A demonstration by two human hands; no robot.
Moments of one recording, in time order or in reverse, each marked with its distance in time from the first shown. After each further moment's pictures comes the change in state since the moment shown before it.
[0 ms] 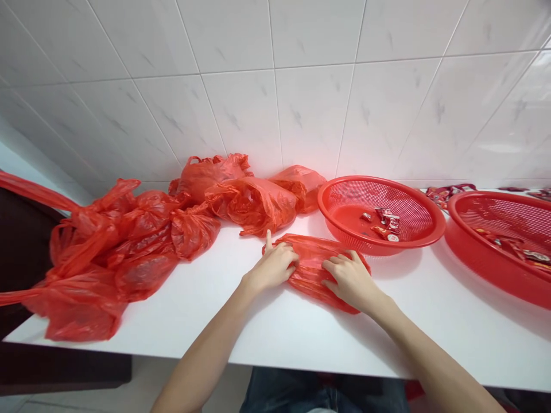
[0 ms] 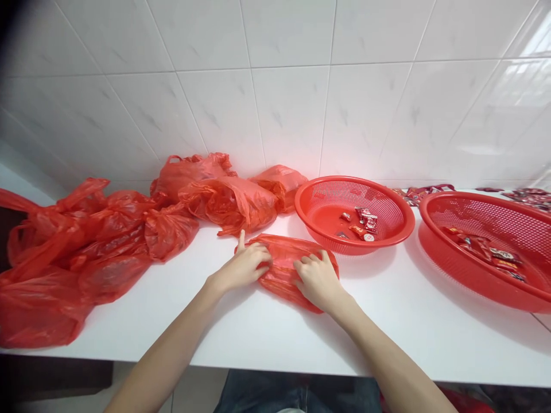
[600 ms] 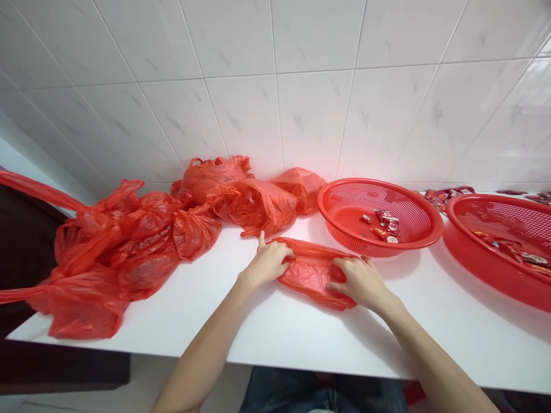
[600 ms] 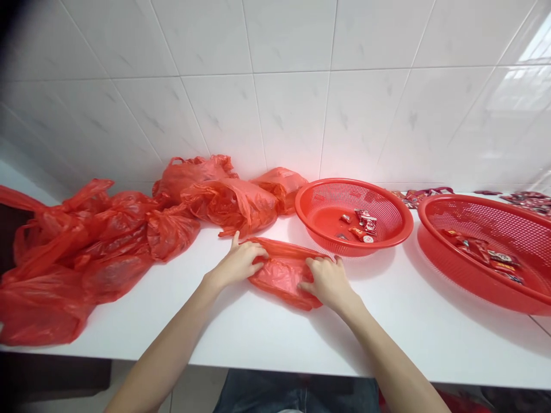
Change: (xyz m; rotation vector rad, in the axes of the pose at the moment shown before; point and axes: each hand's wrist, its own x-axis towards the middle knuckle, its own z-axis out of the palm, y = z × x) left_hand 0.001 -0.016 0.001 -0.007 0.032 -0.100; right_hand -0.008 0.007 -0.015 0.099 -0.117 0.230
